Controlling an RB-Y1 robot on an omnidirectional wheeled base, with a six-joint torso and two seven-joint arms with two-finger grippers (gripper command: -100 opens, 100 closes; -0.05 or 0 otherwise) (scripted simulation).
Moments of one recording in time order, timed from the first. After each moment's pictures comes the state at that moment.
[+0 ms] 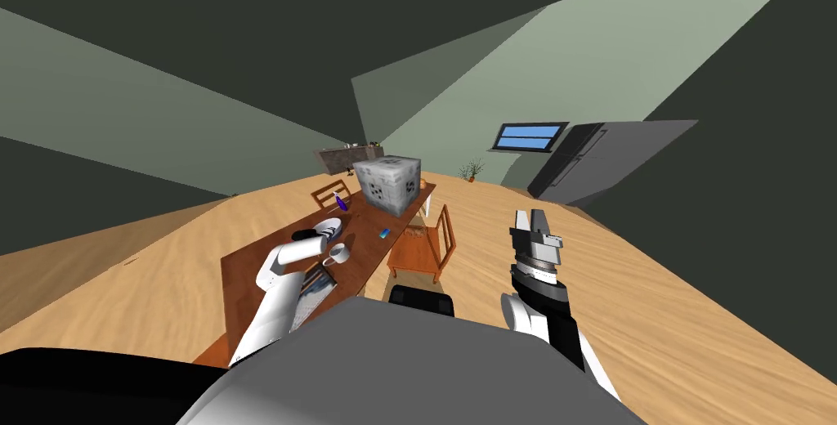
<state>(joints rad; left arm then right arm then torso) 0.12 0.30 0.61 -1.73 0.10 1.02 -0.50 0.52 -0.03 -0.05 -2.22 0.03 -0.62 0.03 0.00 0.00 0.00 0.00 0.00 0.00</state>
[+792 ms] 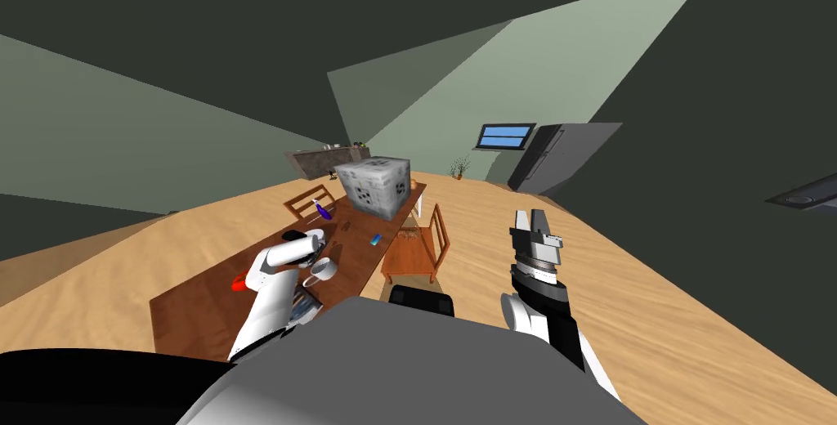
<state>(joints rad) 0.07 0.33 0.71 -1.63 0.11 1.26 -0.59 0.52 -0.03 -0.05 -2.22 0.03 -0.62 0.03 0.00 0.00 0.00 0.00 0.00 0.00</state>
